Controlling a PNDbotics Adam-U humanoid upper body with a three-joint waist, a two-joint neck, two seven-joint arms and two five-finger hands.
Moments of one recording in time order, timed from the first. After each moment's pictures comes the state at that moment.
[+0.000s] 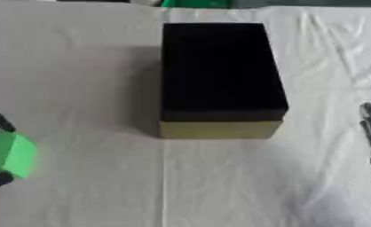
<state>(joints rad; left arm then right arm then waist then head) -0.53 0.92 -0.44 -1.89 -0.64 0.32 -0.68 -0.31 -0.57 -0.15 -1.98 0.00 -0.24 -0.41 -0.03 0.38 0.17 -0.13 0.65</state>
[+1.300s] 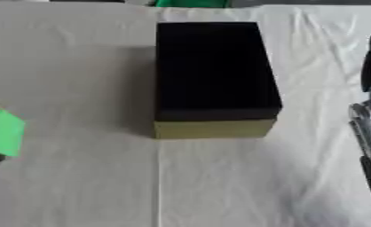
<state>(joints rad) -0.58 0.93 -0.37 -1.98 -0.65 0.27 -0.57 -0.29 -0.56 -0.15 -1.98 -0.01 -0.24 -0.41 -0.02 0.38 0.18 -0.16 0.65</state>
